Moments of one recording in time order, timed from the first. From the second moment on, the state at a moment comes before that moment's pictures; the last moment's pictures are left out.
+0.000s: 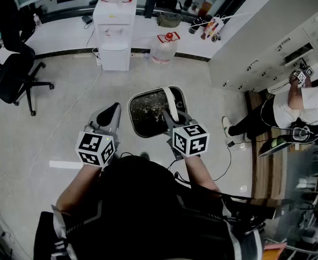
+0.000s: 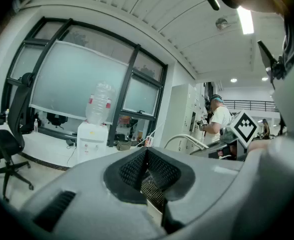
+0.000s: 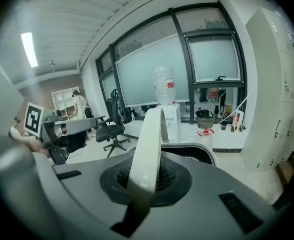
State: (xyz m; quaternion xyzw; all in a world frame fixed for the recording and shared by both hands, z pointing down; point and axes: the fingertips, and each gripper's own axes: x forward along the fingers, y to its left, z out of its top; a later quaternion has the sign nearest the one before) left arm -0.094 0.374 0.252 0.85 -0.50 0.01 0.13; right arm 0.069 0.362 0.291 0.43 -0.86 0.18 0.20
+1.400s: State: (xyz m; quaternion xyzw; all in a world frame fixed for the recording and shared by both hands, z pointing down) left arm -0.143 0.369 0.231 0.87 -0.49 -0.01 0.10; right arm 0.025 0.357 0.271 0.47 -0.84 0.19 0.19
